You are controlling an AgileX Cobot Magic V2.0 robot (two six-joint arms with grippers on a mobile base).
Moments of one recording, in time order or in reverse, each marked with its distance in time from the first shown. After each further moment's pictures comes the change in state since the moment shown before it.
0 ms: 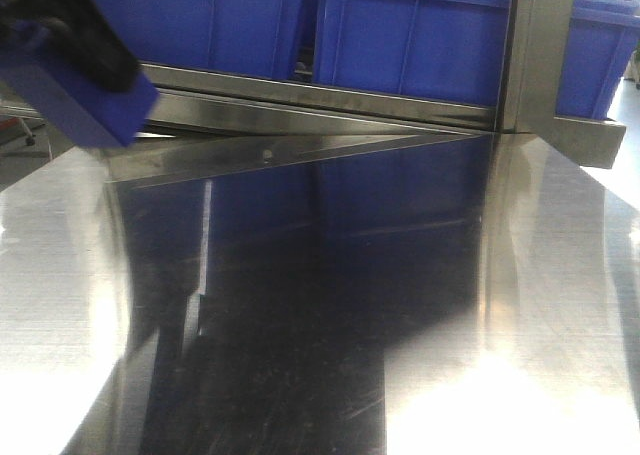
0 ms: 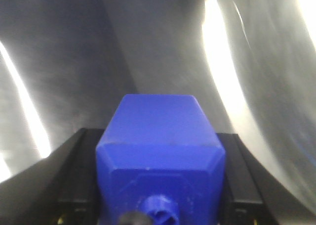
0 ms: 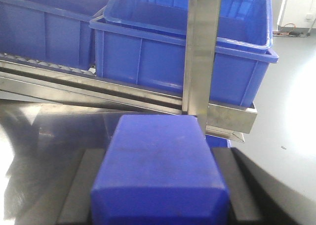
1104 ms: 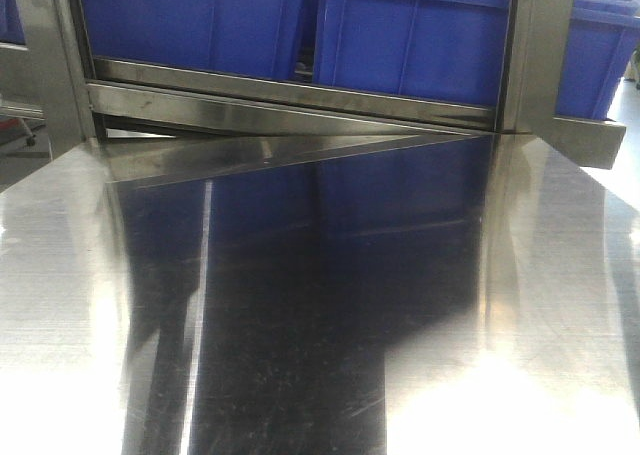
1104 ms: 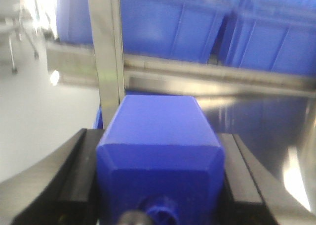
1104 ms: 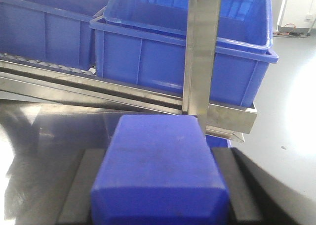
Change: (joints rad) left arm 0.345 -0.931 0.454 0.093 -0.220 0.001; right arm 0.000 0.000 0.000 0.000 0.000 0.000
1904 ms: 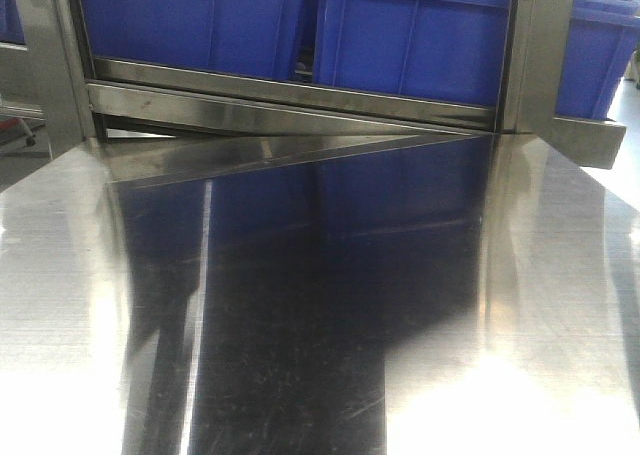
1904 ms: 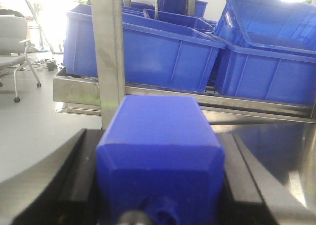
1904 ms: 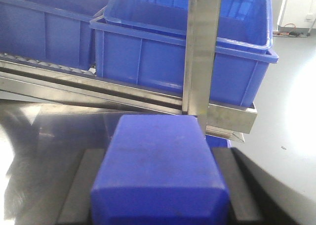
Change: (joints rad) left arm 0.000 -0.078 0.000 0.000 0.000 0.000; right arm 0.000 0.000 0.000 0.000 0.000 0.000
